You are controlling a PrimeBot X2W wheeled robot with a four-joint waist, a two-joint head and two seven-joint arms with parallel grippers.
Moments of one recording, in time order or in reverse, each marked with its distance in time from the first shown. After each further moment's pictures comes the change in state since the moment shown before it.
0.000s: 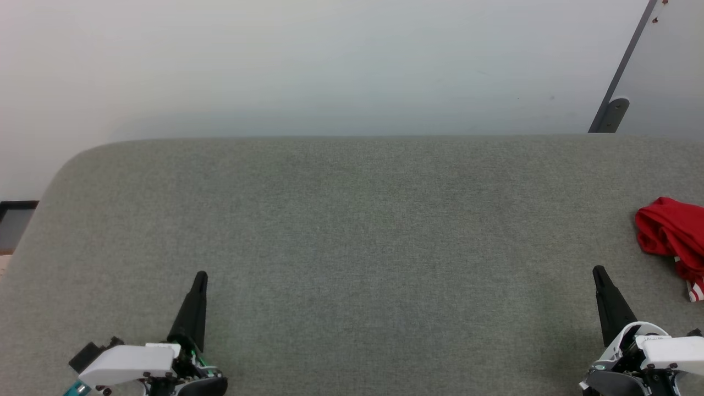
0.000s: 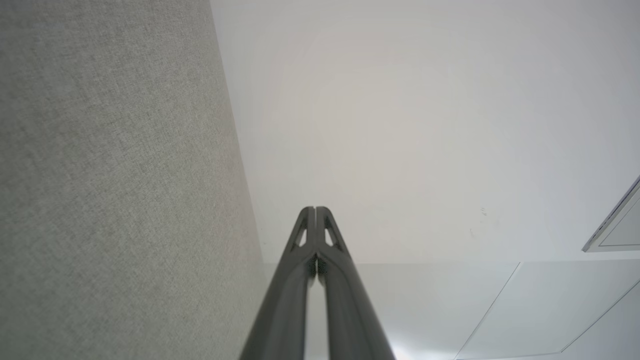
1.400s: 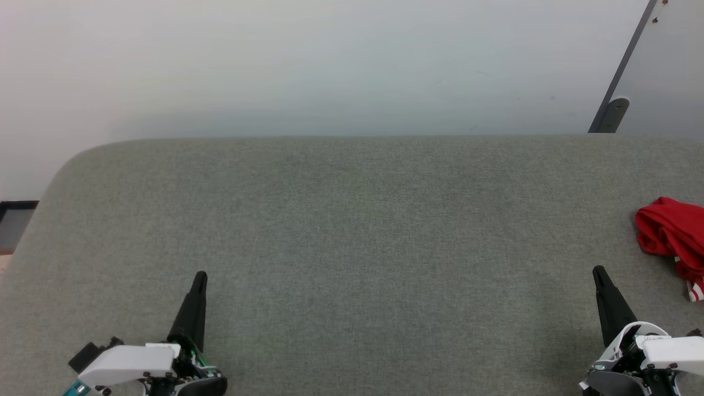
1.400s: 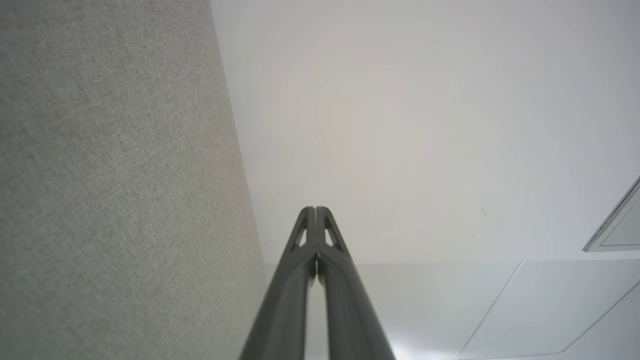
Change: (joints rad) left arm 0.000 -0.005 0.007 0.000 0.007 0.000 0.004; right arm 0.000 0.000 0.000 0.000 0.000 0.000 0.000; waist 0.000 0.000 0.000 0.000
